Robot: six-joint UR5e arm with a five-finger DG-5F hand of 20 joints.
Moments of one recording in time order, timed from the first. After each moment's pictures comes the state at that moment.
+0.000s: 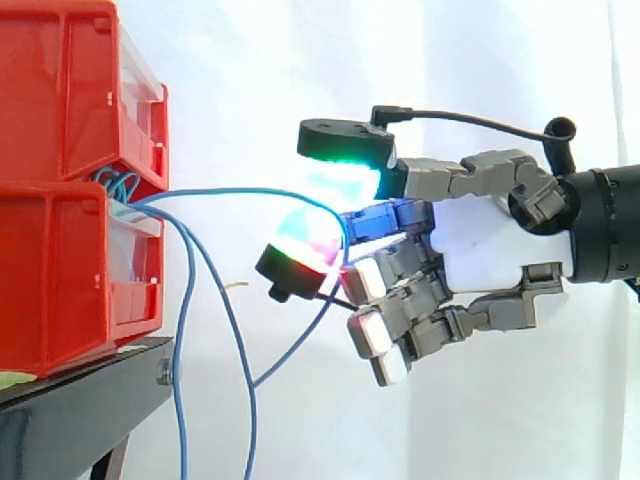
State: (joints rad) arm 0.12 -2.32 -1.04 -3.01 -1.30 -0.12
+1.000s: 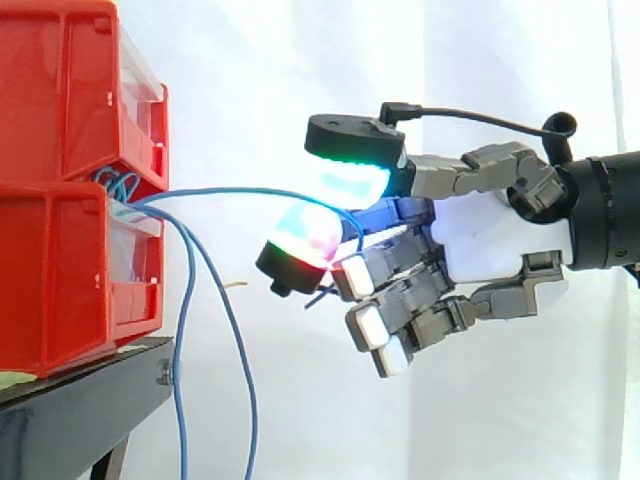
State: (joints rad) arm 0.11 -2.32 -1.01 -3.07 -1.30 -0.12
